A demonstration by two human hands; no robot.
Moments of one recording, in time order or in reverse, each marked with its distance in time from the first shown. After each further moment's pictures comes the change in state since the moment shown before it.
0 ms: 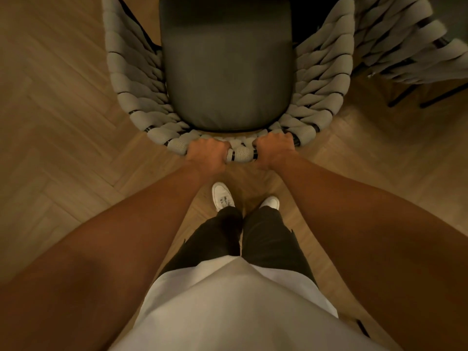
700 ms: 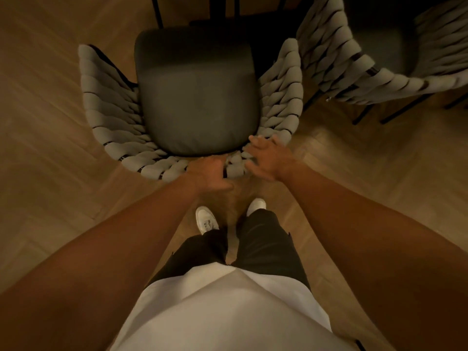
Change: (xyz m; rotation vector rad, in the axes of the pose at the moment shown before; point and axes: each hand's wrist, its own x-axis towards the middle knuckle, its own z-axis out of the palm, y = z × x) left_hand 0.024 0.055 -0.030 -0.275 -0.108 0.163; right_hand -0.018 0.095 0.002 0.092 0.204 -0.183
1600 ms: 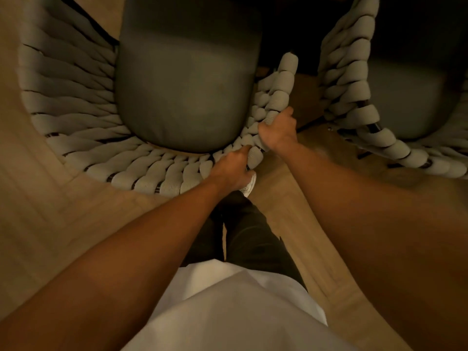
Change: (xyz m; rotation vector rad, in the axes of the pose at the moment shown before) left_hand 0.156 0.158 -0.001 -0.485 0.232 -0.278; right_hand 0.107 0.159 -0.067 0.804 0.135 0.525
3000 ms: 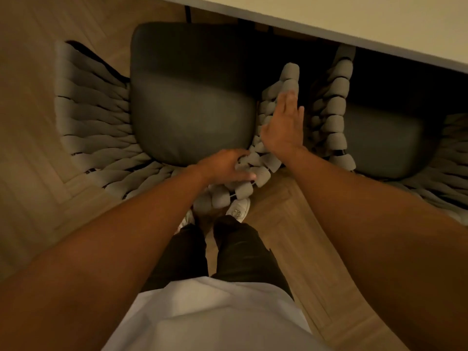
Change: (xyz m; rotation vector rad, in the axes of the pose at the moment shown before) left_hand 0.079 0.016 -0.079 -0.025 -0.207 0.074; right_hand 0.063 -0.049 -0.066 -0.566 0.190 -0.479
